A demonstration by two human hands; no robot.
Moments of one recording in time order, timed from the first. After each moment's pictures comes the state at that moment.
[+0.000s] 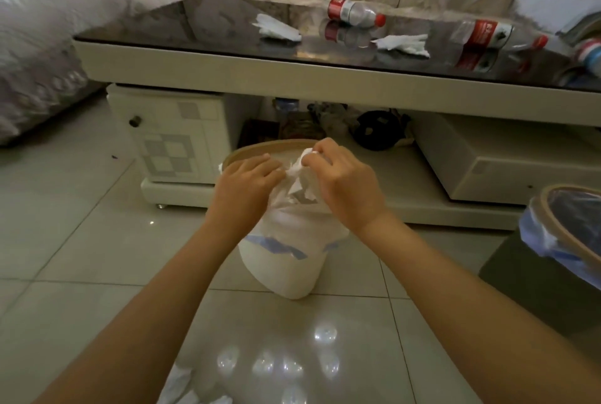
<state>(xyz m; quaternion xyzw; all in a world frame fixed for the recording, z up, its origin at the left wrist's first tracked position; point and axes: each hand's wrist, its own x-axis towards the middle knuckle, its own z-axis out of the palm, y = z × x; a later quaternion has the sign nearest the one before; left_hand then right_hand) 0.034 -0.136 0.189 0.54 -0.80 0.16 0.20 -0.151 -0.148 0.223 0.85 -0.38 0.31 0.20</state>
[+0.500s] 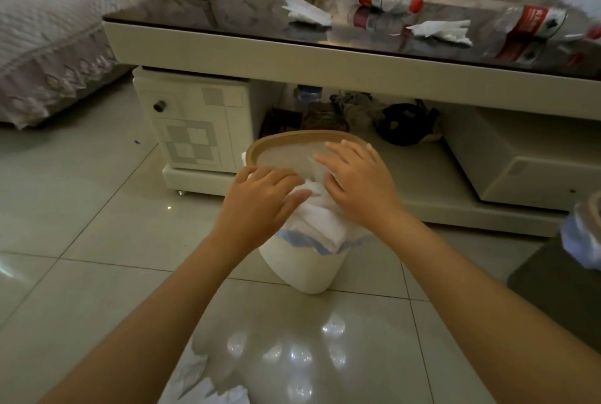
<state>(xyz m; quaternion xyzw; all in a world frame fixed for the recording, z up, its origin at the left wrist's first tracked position) 0.047 -0.115 0.169 0.54 -0.80 0.12 0.25 -0.141 -0.178 0.192 0.87 -0.47 0.16 0.05</state>
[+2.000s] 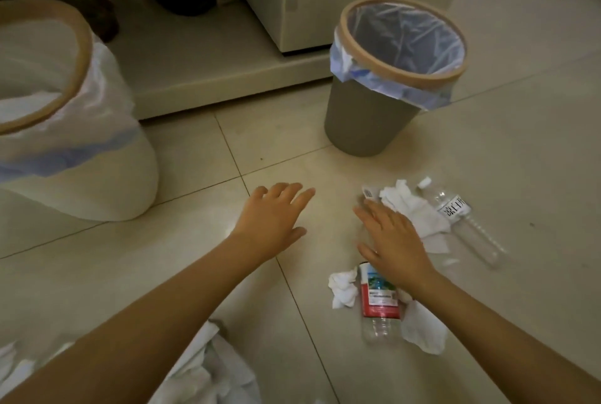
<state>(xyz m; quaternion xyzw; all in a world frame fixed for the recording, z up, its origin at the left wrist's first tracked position) -0.267 -0.023 0.042 0.33 -0.94 -0.04 -0.02 -0.489 0.102 0.012 0.67 -0.74 -0.02 -0.08</state>
